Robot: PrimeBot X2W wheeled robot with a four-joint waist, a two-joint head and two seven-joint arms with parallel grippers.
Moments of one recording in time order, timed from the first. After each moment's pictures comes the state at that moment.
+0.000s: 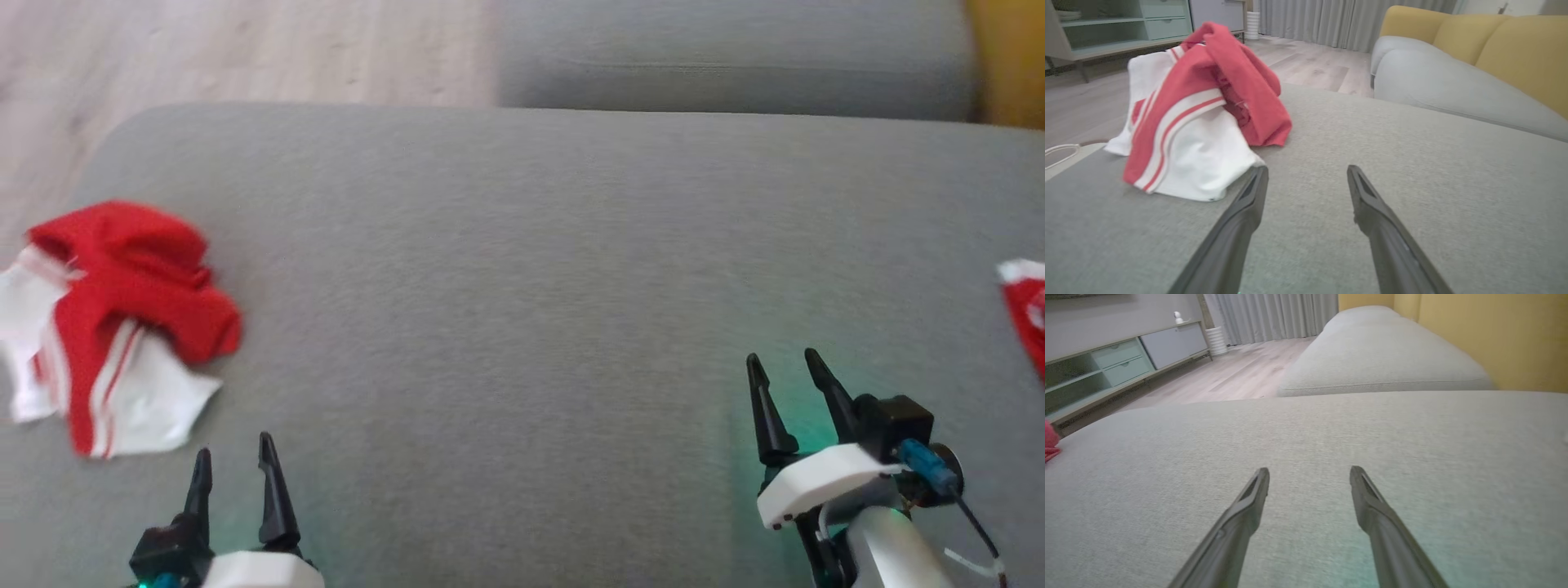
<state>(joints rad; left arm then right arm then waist) 0.03 0.04 0.00 0.39 -0.25 0.04 -0.26 -0.16 -0.05 0.09 0.57 0.14 0.12 -0.25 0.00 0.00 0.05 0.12</state>
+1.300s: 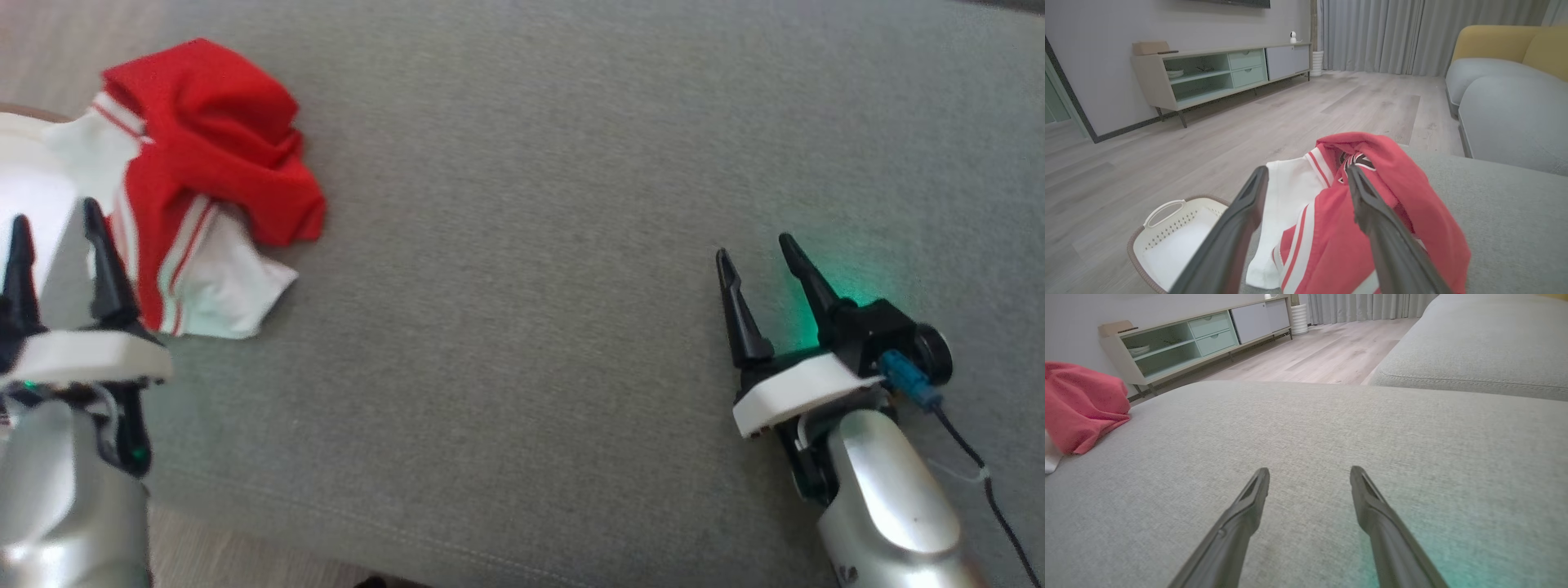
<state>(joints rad) -0.46 0.20 0.19 0.59 -0.22 -0.12 -0.26 -0.31 -0.05 0.15 0.48 0.06 0.12 -0.25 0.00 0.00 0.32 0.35</state>
